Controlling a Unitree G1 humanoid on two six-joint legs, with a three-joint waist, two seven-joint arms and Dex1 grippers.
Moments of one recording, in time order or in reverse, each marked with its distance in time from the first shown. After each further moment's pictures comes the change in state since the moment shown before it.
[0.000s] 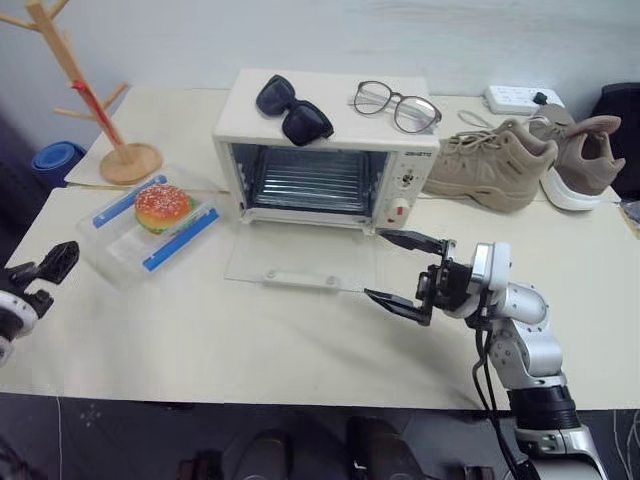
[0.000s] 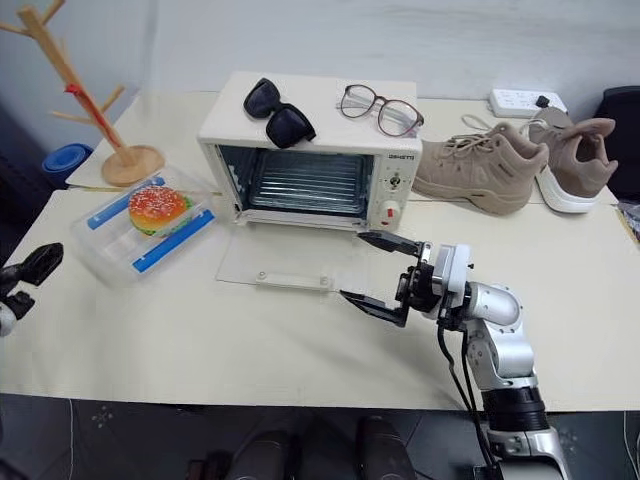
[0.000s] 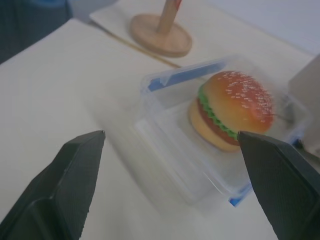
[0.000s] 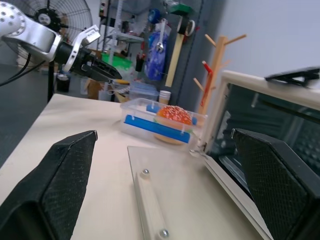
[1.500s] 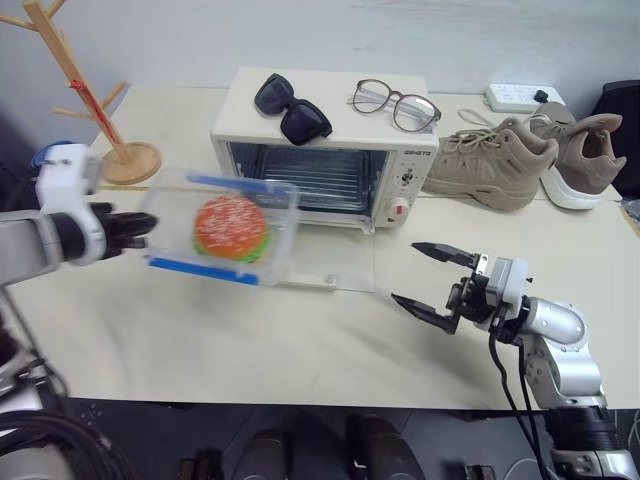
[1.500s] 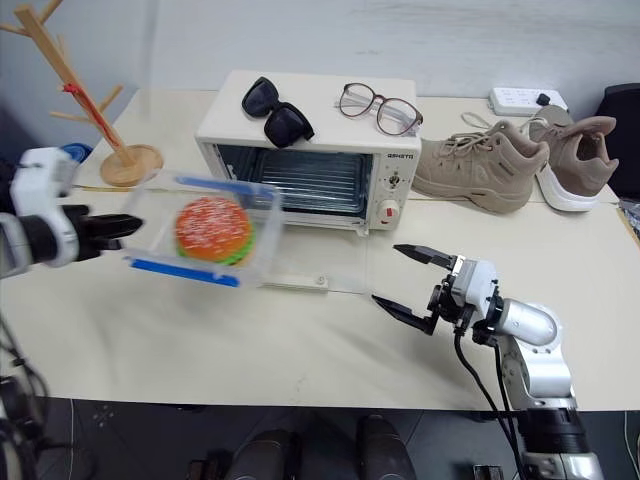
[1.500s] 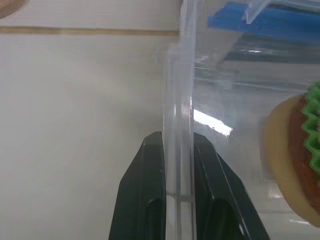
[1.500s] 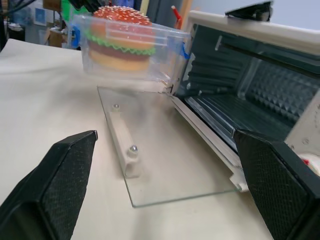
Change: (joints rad) left arm -0.557 0.055 -0.465 -0.053 0.229 0.525 -0.230; right arm 0.137 -0.121 -0.057 -0.016 -0.065 -0.045 -0.107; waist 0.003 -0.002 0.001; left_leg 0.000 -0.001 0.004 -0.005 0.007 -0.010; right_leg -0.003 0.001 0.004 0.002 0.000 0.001
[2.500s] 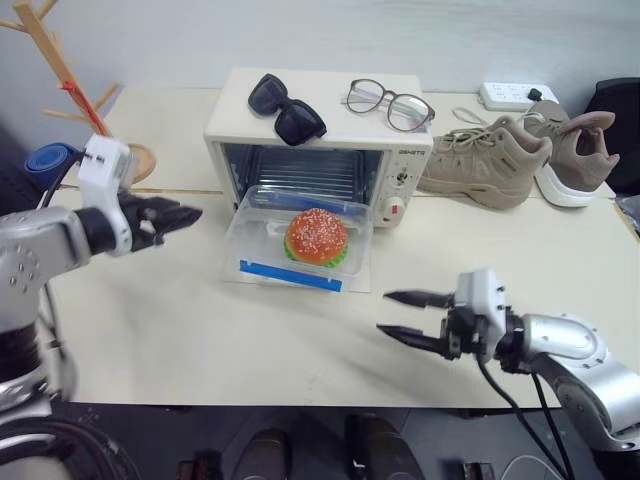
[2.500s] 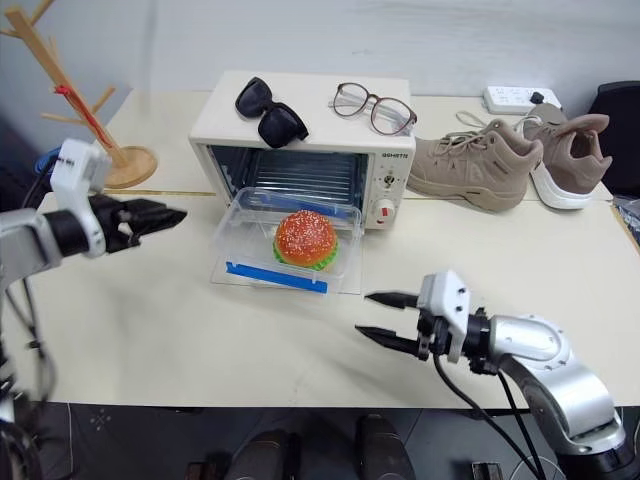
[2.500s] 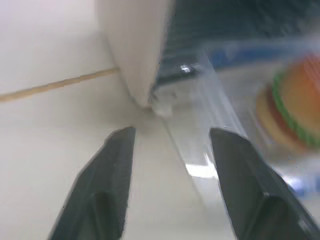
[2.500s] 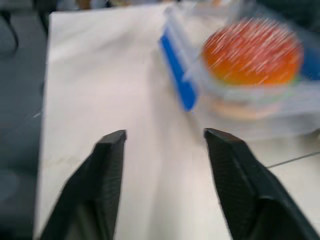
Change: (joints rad) left arm 0.248 0.144 -0.128 -0.020 0.141 -0.572 -0.564; right arm 0.124 -0.214 0.130 -0.464 0.092 0.598 -0.168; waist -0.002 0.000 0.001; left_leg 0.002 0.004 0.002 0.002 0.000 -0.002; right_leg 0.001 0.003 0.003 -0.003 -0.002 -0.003
